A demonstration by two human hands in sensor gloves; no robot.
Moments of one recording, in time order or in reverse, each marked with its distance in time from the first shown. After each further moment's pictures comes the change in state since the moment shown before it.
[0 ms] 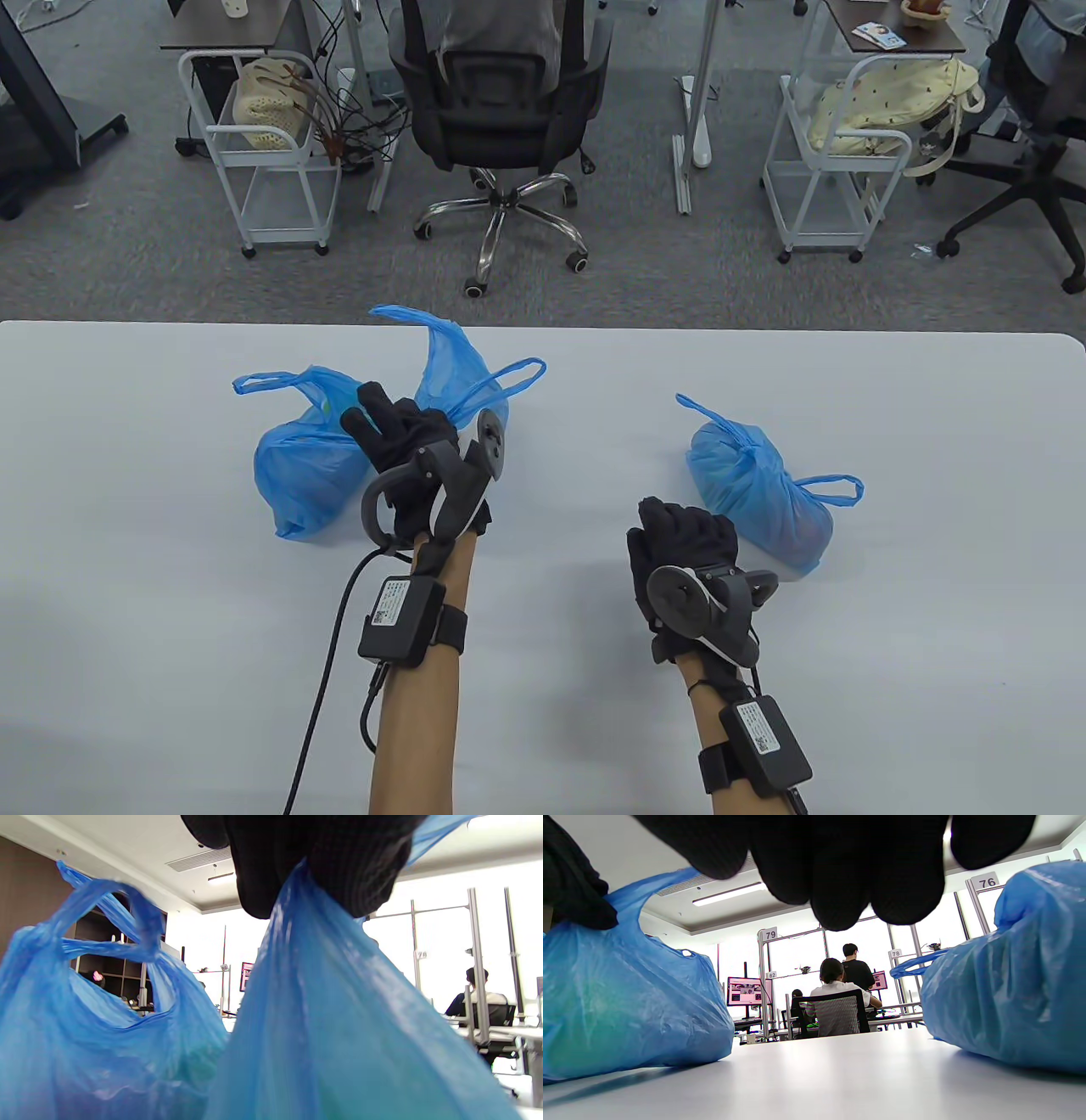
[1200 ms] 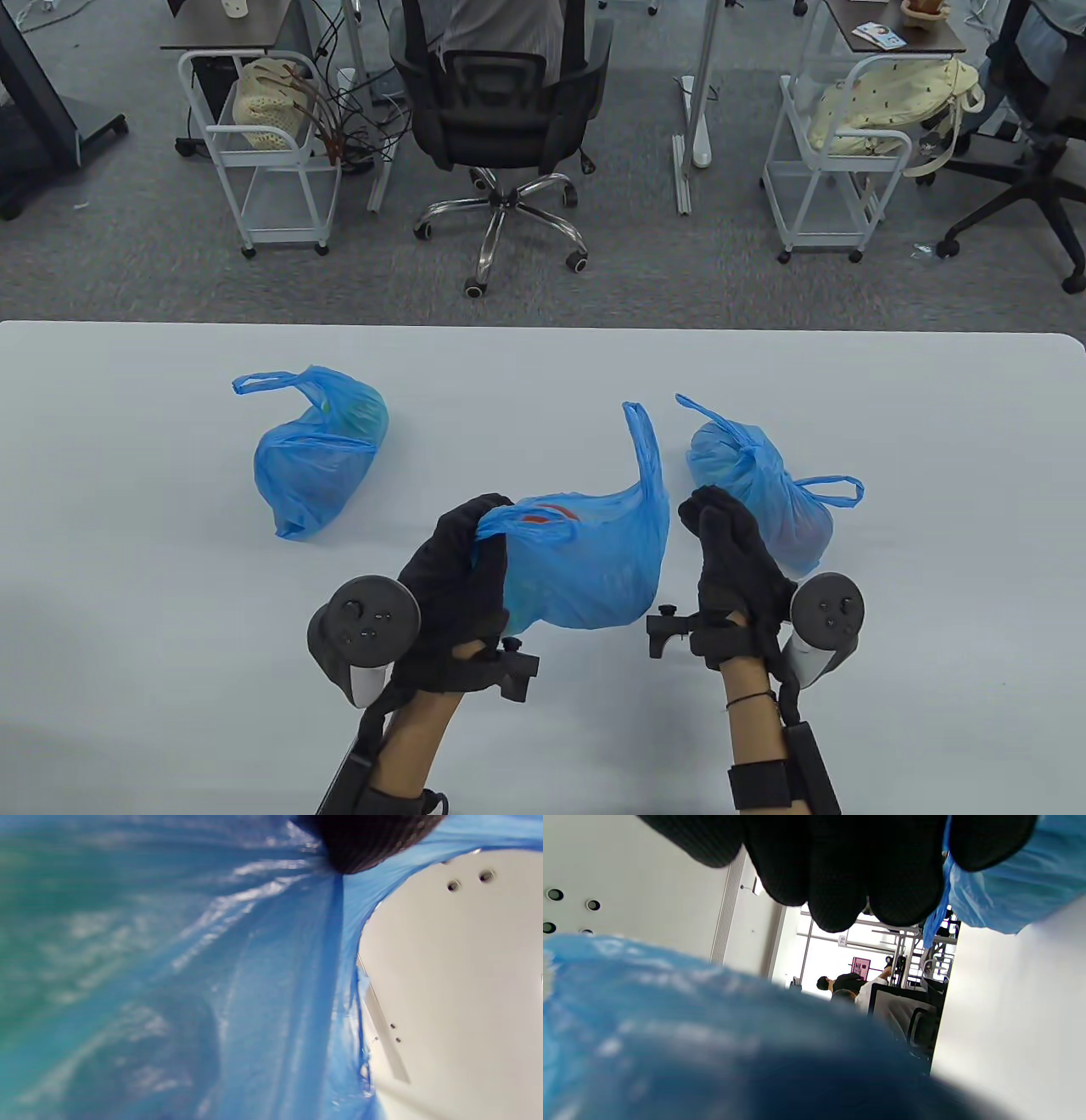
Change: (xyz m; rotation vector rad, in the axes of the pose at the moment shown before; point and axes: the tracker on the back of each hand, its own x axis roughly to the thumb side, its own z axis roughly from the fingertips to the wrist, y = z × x) left_hand -0.069 0.028 0.110 -0.191 -0.275 1.310; right_hand -0.059 -0.018 0.016 -0.133 0.488 -1.083
